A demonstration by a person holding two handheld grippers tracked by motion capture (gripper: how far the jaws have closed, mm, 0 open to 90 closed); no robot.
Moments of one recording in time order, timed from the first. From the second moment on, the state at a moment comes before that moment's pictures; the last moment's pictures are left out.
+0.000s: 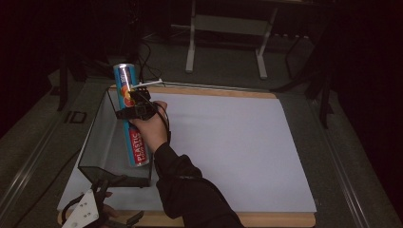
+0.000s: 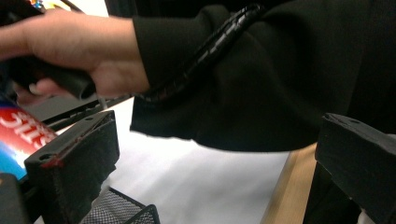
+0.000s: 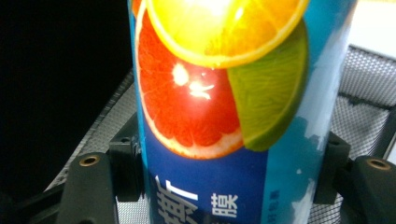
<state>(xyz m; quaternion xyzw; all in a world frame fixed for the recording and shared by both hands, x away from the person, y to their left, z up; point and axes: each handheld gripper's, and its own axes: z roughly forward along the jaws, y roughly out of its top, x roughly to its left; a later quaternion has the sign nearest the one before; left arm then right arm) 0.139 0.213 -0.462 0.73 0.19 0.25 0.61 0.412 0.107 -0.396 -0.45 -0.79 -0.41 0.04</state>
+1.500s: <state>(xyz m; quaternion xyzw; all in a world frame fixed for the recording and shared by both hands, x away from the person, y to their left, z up) 0.138 0.213 -0.462 0.73 0.19 0.24 0.61 0.410 0.120 -0.474 -0.57 -0.75 -0.33 -0.01</state>
